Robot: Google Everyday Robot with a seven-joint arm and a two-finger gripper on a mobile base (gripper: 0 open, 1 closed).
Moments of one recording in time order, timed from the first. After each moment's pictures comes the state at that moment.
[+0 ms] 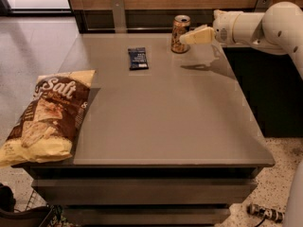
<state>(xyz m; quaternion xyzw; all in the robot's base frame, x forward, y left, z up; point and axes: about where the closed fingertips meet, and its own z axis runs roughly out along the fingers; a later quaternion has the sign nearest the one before) 0.803 -0.172 0.919 -0.34 0.72 0.18 0.58</state>
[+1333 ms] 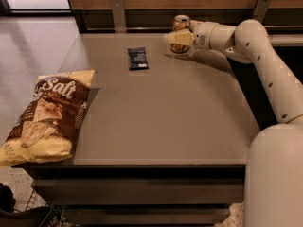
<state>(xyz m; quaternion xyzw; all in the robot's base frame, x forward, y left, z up) 0.862 -0.122 0.879 -0.30 0.69 0.27 0.60</state>
